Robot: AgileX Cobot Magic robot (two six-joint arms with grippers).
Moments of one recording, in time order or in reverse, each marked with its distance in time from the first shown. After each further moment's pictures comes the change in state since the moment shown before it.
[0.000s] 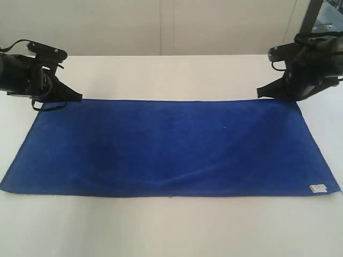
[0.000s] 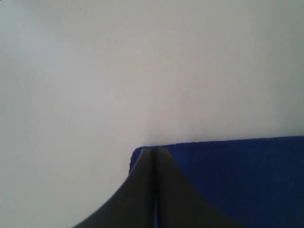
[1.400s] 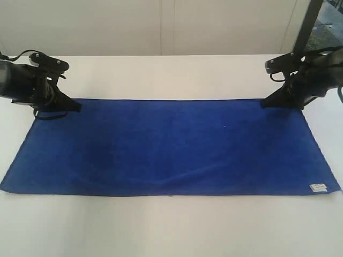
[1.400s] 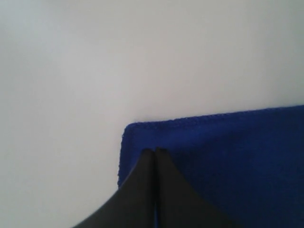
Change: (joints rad) left arm 0.000 0.054 -0.003 -0.003 0.030 -0.001; right arm -0.045 0.084 -0.003 -0.229 -0.108 0.060
